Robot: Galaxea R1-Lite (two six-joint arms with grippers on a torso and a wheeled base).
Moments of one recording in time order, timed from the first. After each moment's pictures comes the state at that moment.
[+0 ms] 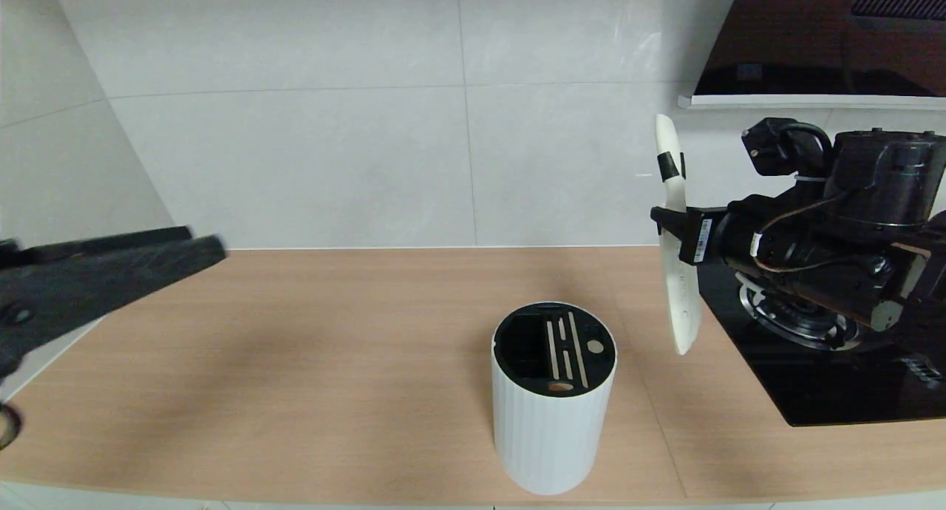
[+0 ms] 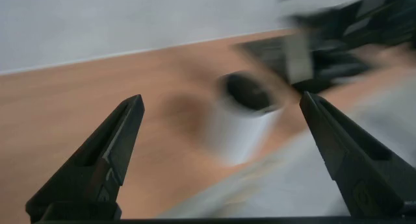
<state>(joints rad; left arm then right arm) -0.32 1.03 -0.84 -0.14 -0.43 -0.26 0.46 1.63 -0.91 -0.64 -0.13 0.10</state>
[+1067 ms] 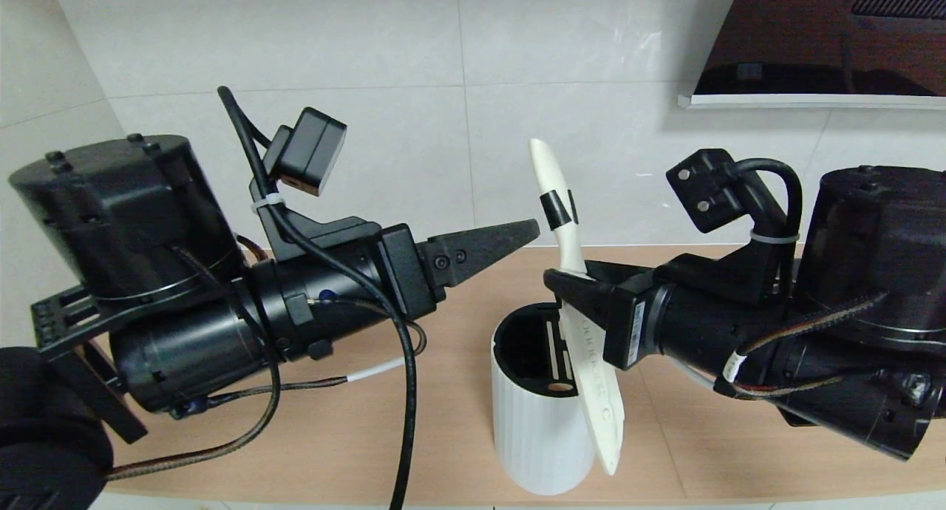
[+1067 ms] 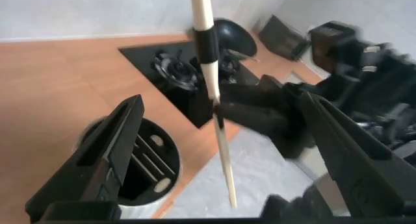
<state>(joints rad) -0.66 1.54 -0.78 -0.80 -0.33 -0.54 0.89 1.56 -0.84 -0.64 -0.15 0.18</state>
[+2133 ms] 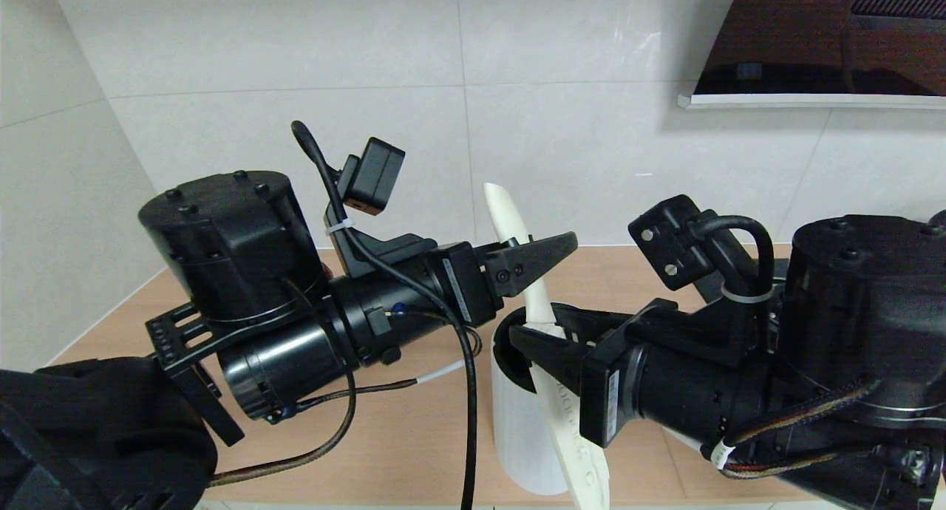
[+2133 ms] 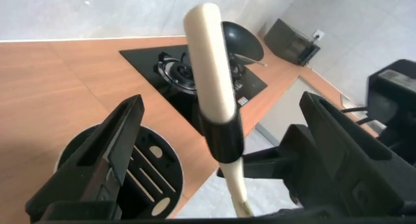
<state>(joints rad) -0.72 1.67 -0.79 -0.94 -0.23 -0.54 0.99 1.57 -0.80 -0.64 -0.15 0.19</state>
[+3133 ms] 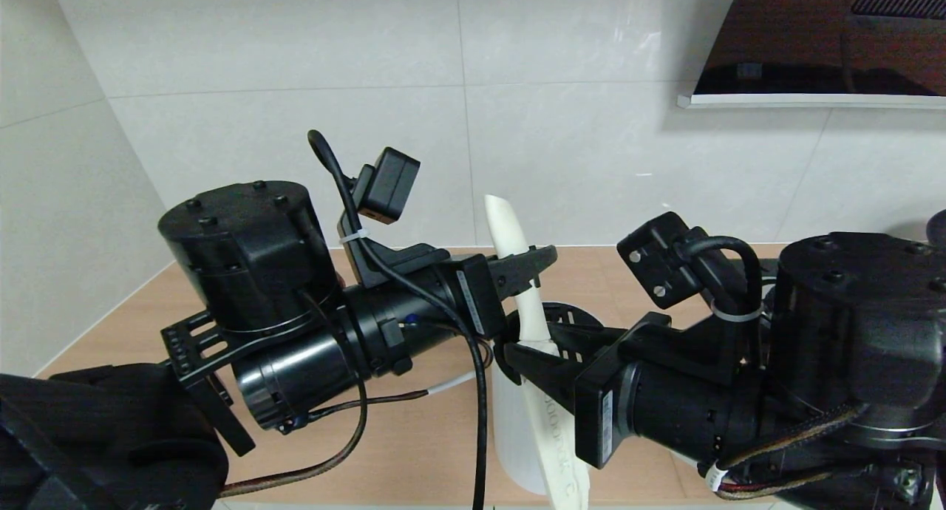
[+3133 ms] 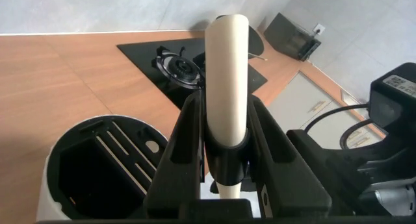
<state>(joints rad) -0.75 1.68 -0.78 -0.94 -0.22 -0.53 1.01 1.58 -0.79 -0.64 -0.15 0.19</state>
